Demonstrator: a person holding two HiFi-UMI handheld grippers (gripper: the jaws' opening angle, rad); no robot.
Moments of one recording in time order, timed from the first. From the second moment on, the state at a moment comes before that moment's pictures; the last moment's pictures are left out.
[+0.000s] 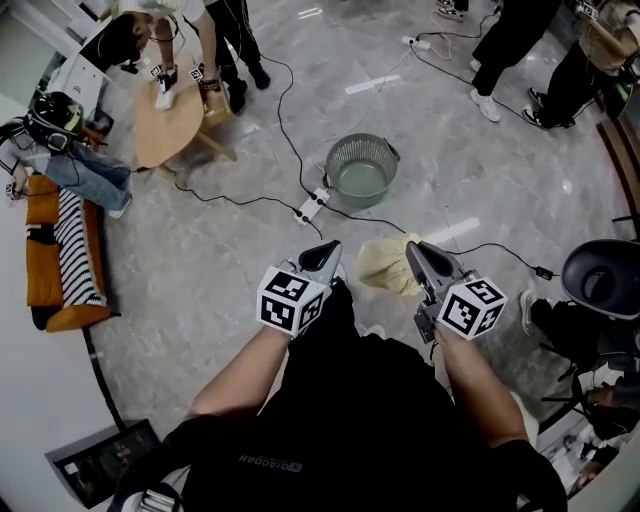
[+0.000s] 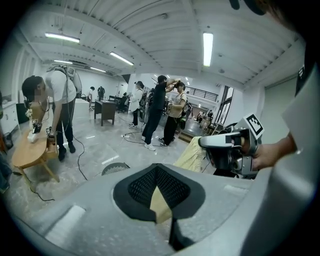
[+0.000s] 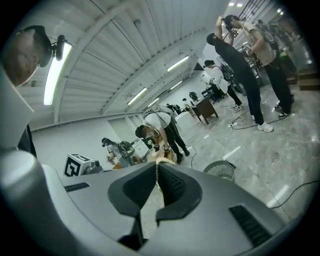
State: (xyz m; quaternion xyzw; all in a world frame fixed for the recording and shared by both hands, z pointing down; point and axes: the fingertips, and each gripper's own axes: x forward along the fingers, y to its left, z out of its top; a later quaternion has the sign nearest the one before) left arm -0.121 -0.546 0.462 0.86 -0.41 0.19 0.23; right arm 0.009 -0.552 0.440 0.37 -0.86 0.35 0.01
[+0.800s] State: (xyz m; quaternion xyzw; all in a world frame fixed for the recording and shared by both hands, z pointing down) left arm -0.220 -0.703 0.554 0.85 -0.38 0.24 0.26; right arm -0.052 -0.767 0.532 0.45 -0.81 0.37 0.08
